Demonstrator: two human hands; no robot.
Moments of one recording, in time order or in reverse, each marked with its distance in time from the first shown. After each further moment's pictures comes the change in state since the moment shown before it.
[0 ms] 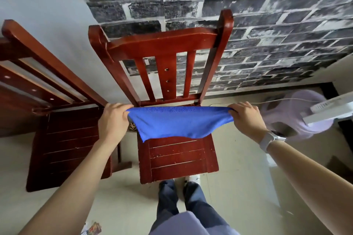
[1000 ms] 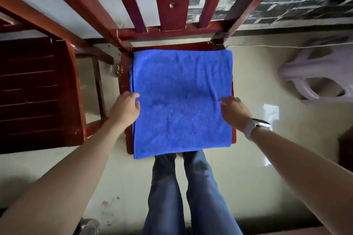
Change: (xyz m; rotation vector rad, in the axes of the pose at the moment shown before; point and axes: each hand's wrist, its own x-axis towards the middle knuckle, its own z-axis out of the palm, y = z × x) left_hand -0.033 -0.114 0.259 0.057 -0.607 -0.187; right_hand 0.000 0.035 0.269 0.057 -0.591 0.214
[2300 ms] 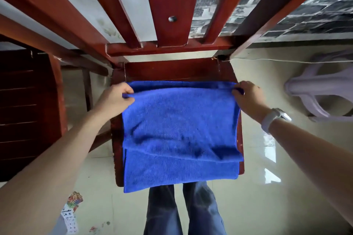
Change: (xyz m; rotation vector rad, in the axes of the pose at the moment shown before) left_hand 0.095 -0.003 -0.021 -0.262 0.009 -0.018; right_hand 0.100 0.006 -0.042 0.217 0.292 -0.009
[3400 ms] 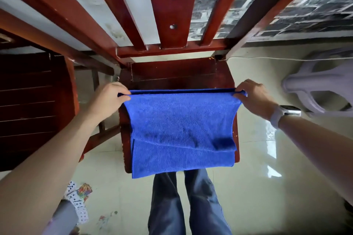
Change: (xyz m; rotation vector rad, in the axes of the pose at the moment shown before) left_hand -0.033 0.001 -0.038 0.125 0.120 0.256; right_hand -0.021 0.009 -0.037 -0.194 -0.118 -0.233
